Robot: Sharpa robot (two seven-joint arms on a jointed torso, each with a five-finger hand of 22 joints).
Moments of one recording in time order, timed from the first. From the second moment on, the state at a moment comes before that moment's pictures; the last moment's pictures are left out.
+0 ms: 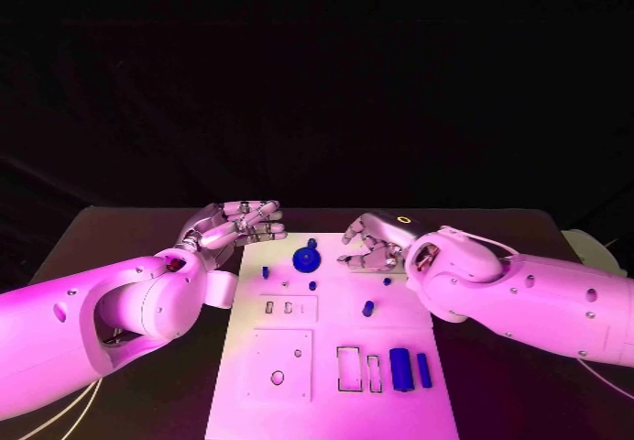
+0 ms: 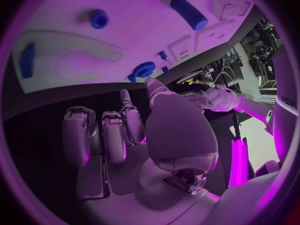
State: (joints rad) left arm 1.21 -0.98 0.01 1.74 0.05 -0.41 0.39; left_hand 1.42 -0.09 0.27 0.17 0.08 0.95 0.21 0.12 0.07 1.02 0.16 0.10 0.07 1.11 0.11 0.15 0.13 0.17 0.88 0.25 0.31 0.09; right arm 1.30 -0.77 -0.11 1.56 -1.52 -0.41 -0.23; right_hand 1.26 -0.13 0.14 0.20 0.29 0.98 0.14 0.14 0.18 1.41 0.06 1.39 1.31 1.47 -0.01 1.55 1.31 0.05 1.46 0.10 1.44 1.31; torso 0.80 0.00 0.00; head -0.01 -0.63
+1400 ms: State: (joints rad) left arm 1.21 -0.96 0.01 1.71 0.05 -0.41 0.39; left_hand 1.42 -0.09 0.28 0.17 0.08 0.95 0.21 0.12 0.07 1.02 0.16 0.10 0.07 1.11 0.11 0.15 0.13 0.17 0.88 0.25 0.30 0.09; right arm 1.26 -0.91 -0.11 1.44 -1.24 -0.33 -0.02; right_hand 1.37 -0.14 0.14 0.10 0.28 0.97 0.16 0.09 0.17 1.40 0.07 1.37 1.31 1.47 -0.01 1.54 1.31 0.05 1.44 0.10 1.41 1.31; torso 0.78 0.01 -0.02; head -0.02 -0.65
